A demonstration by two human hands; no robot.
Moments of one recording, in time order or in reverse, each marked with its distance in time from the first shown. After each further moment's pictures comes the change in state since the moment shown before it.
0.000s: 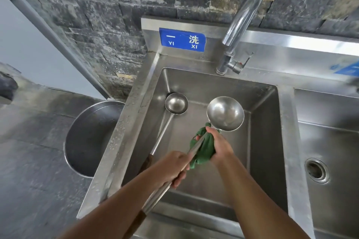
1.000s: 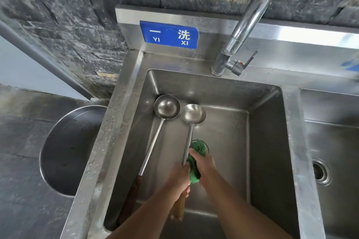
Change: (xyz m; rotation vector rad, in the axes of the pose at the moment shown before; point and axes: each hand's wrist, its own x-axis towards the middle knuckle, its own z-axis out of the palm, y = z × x) left_hand 0.130 -0.029 0.026 -0.198 0.262 -0.386; right_hand 0.088 0.045 -0.007 -0.457 0.244 -0.038
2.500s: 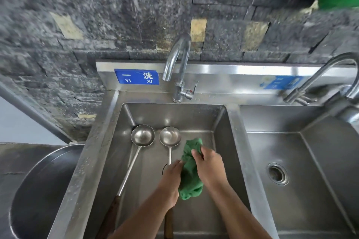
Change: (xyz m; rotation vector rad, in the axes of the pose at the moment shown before) left_hand -0.098 0.035 0.043 -0.361 -0.254 0.336; right_hand -0.147 -0.068 -0.117 -0.622 0.280 -0.723
